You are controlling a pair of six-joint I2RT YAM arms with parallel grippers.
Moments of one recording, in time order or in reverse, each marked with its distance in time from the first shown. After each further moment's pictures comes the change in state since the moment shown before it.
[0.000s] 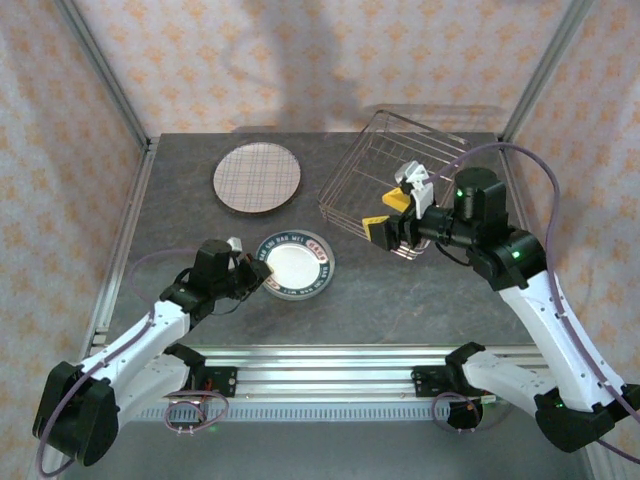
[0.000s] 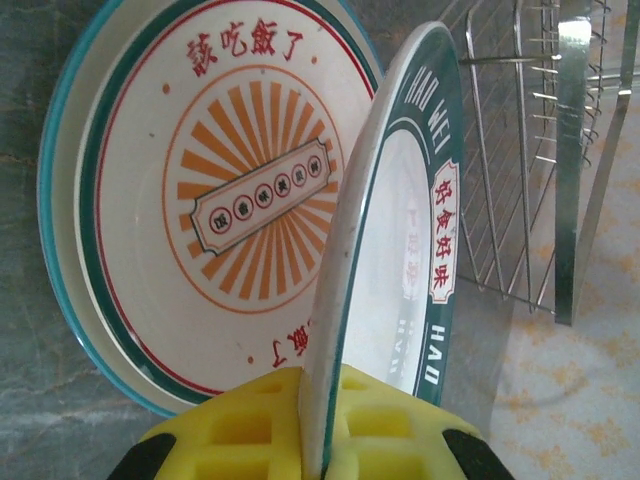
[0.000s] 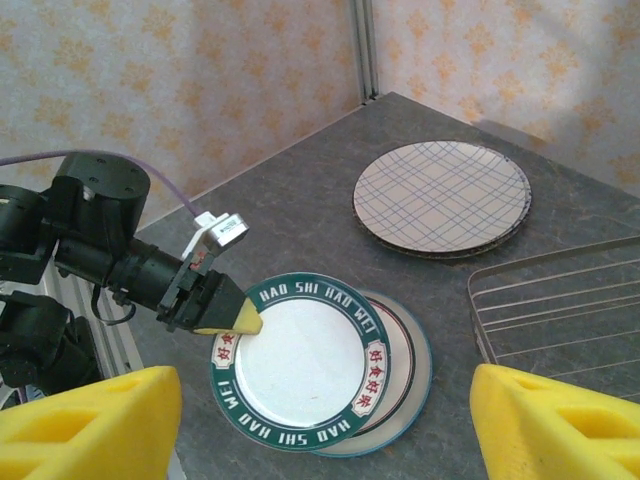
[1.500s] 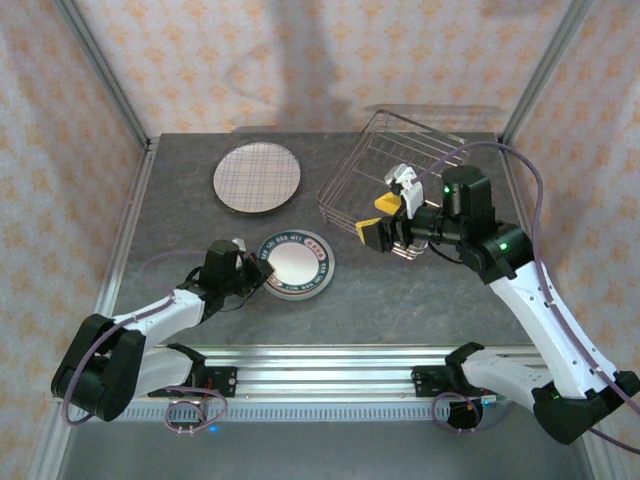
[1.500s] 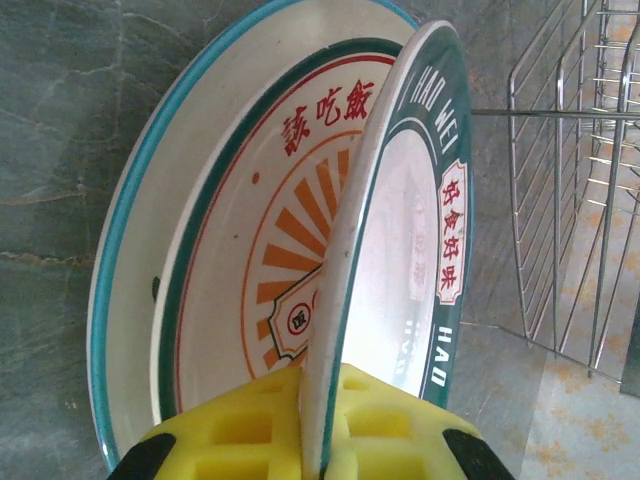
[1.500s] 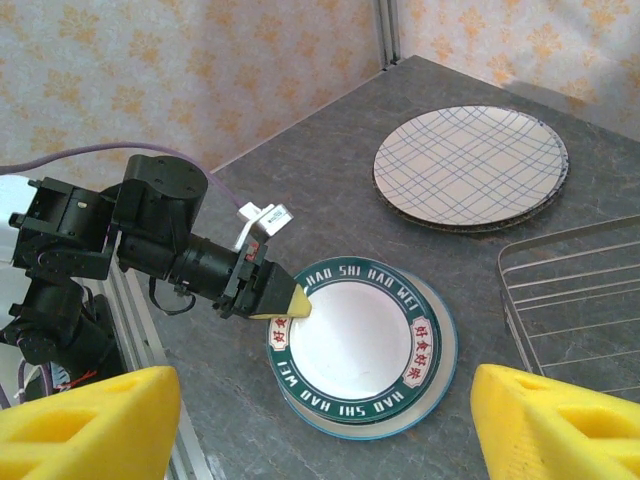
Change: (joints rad) left arm 0.028 0.254 -0.060 0.283 -0.016 0.000; right arm 0.008 0.047 -0.012 0.000 -0.027 0.005
